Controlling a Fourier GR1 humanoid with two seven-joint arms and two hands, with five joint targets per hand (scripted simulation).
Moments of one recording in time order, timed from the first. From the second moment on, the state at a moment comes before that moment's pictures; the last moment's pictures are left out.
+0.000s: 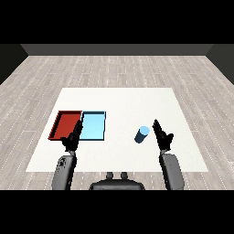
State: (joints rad) left arm 0.01 0.06 -0.01 -1.59 0.02 -0.01 -0.01; right arm -0.01 -0.10 -0.01 -1.57 -0.01 0.02 0.03
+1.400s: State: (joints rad) left arm 0.00 0.05 0.05 -1.59 0.08 -0.10 -0.32; right arm 0.03 -0.07 -0.06 -1.58 -0.14 0.16 -0.23
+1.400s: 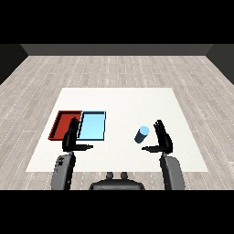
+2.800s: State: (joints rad) left arm -0.01 0.07 0.09 -1.61 0.14 -0.13 -0.29; right arm -0.27 -0.03 -0.12 -1.04 -0.18 0.11 -0.33
